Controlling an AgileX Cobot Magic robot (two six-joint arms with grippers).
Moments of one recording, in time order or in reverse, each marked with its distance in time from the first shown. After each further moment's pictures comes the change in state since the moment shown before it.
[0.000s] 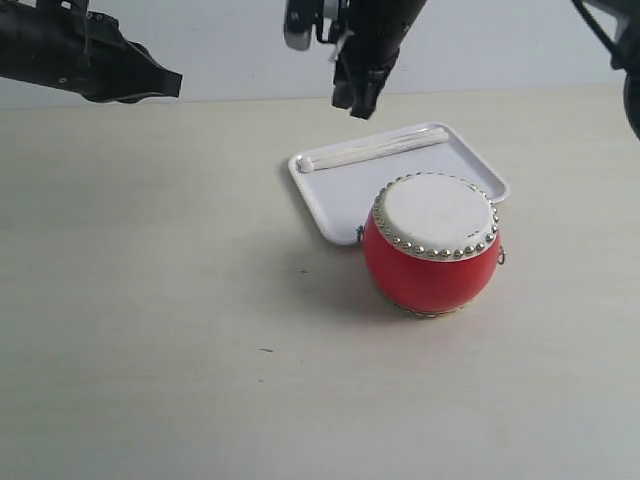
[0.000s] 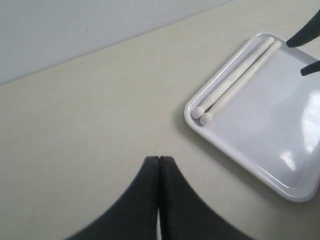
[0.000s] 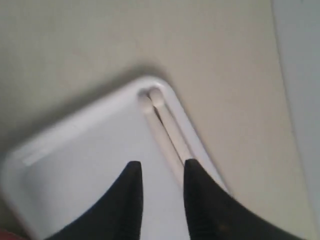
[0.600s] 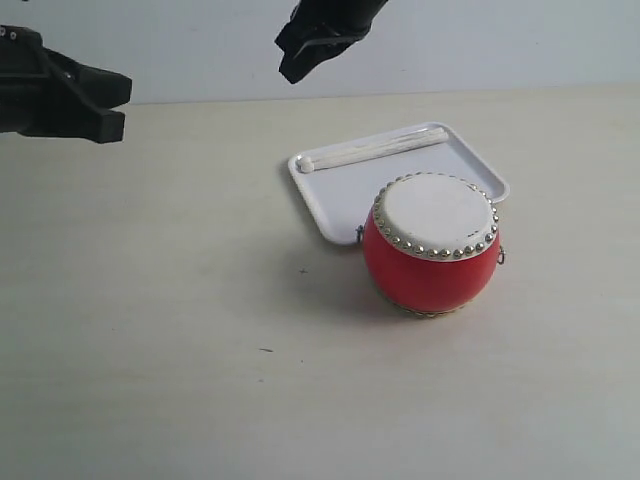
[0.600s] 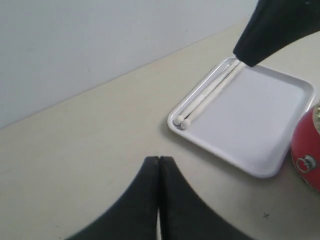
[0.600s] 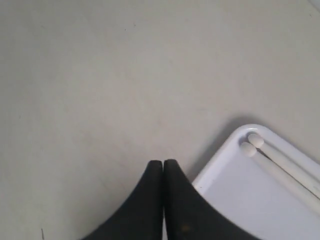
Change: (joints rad) left arm 0.000 -0.390 0.427 -0.659 -0.046 0.756; right arm 0.004 -0.079 0.000 0.317 0.119 0.414
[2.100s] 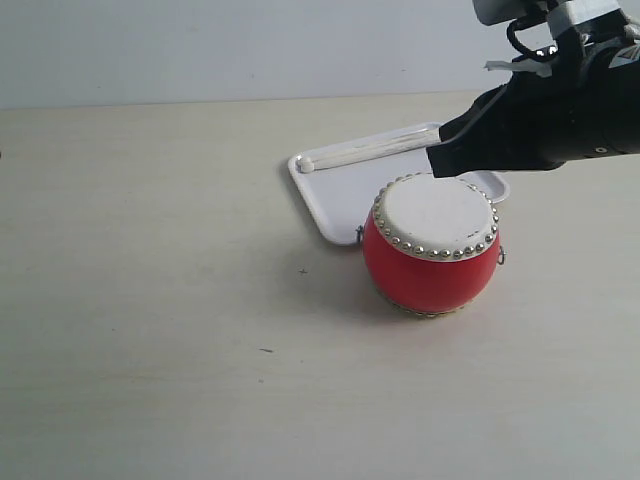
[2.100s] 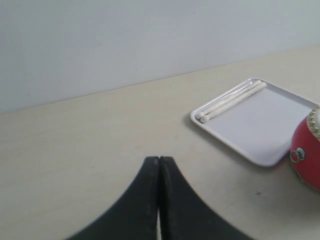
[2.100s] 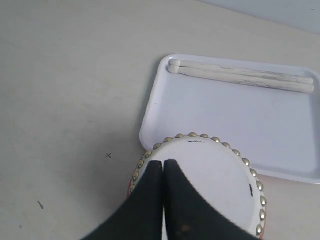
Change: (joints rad) left arm 0.000 -0.563 0.383 -0.024 -0.167 -0.141; right arm 0.000 -0.950 1.410 0.061 -0.891 0.109
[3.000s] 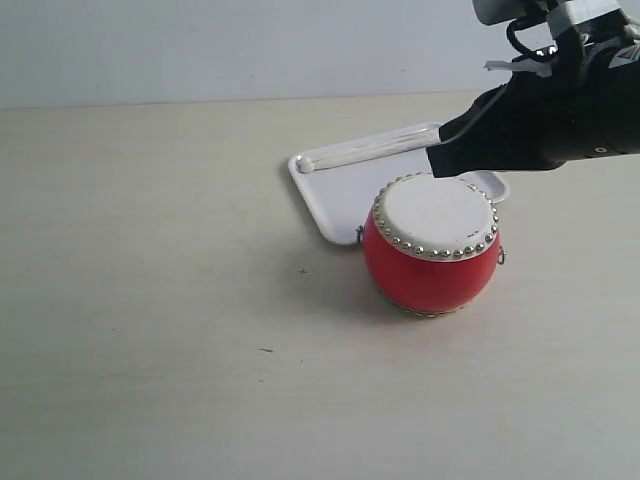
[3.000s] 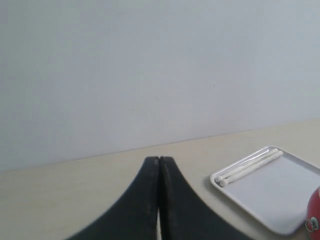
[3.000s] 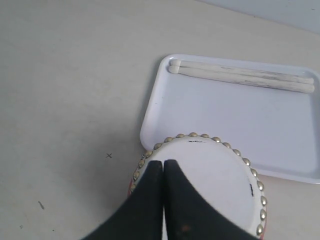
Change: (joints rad) left arm 0.091 -0.237 0.004 0.000 0.000 -0.048; right arm 0.000 0.000 0.000 0.000 0.000 0.001
